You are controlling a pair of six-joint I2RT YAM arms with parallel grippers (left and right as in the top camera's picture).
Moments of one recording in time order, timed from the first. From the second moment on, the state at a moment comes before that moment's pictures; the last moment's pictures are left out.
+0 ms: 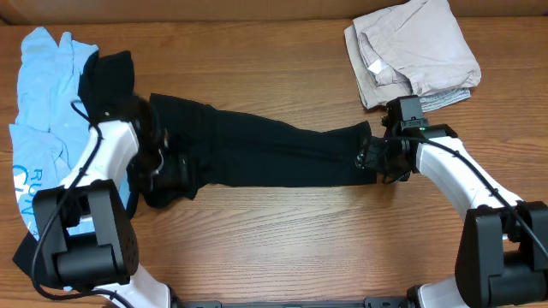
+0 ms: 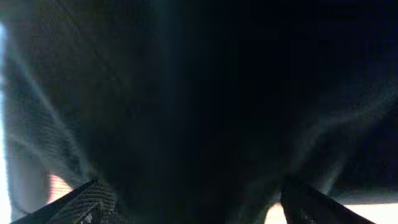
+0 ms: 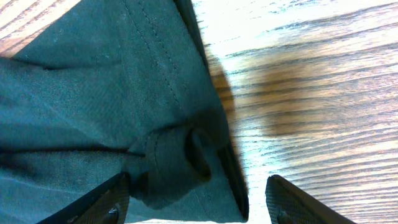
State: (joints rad) left arm 0.14 1.83 1.16 -1.00 0.09 -0.08; right arm 0.11 1.68 1.02 -0.69 -0.14 0.41
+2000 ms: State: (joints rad) left arm 0.14 1.94 1.98 -1.34 0.18 -0.05; right arm 0.11 1.80 1.02 -0.49 -0.25 0.36
